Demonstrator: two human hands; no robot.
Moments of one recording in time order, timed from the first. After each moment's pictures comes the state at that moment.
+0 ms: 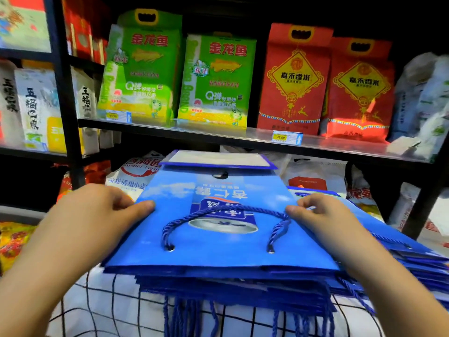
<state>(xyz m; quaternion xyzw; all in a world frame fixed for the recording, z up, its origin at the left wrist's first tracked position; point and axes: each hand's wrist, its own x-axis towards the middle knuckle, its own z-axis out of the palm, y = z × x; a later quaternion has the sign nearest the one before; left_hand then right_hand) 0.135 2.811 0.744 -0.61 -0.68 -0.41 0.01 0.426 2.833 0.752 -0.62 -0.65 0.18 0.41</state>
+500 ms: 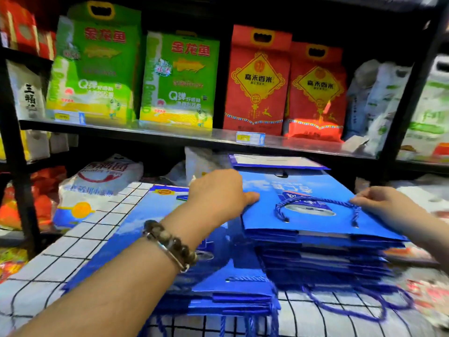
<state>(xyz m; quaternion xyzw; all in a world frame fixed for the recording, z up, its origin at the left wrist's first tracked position) 0.331 2.878 0.781 -0.79 -0.58 -0.20 0.02 0.614 2.850 0.771 -0.71 -0.60 0.06 0.36</state>
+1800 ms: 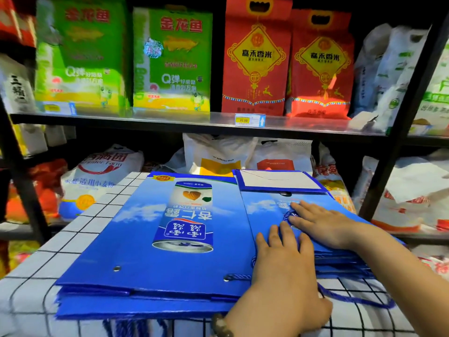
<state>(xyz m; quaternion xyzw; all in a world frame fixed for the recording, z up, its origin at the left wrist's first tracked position) 0.406 2.822 0.693 -0.89 -0.45 0.00 -0.03 0.552 2.888 0.707 -0.71 -0.70 0.08 -0.07</state>
